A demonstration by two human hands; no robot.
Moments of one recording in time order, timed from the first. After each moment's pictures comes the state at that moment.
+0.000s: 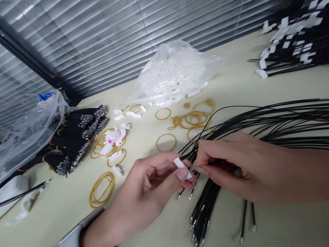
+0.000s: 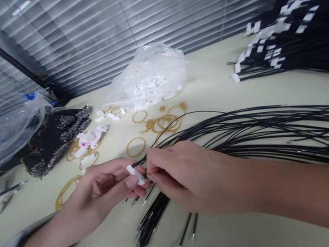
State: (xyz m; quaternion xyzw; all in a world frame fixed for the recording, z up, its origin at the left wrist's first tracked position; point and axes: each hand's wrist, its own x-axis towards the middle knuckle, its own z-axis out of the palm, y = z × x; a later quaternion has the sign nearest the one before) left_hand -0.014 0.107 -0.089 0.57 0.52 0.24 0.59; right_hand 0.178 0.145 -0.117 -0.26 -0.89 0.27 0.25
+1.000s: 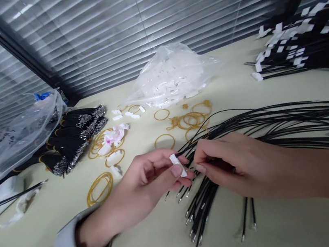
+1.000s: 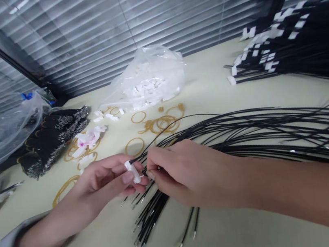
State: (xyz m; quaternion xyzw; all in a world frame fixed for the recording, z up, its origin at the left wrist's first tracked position) left_hand -0.016 0.113 -0.089 0.50 0.51 0.25 0.65; right_hand 0.177 0.145 -0.116 -0.28 -0.90 0.27 0.22
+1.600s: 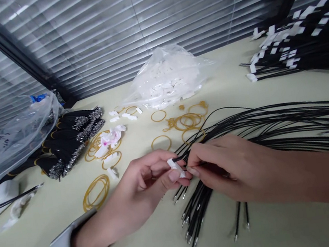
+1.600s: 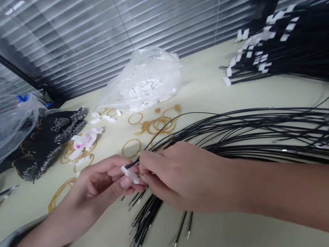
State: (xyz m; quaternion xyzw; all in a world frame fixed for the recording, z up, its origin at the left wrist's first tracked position) left_hand -0.014 0.111 -0.093 0.55 0.47 0.27 0.63; right_hand 0.174 0.143 -0.118 -0.27 -0.92 0.18 0.24
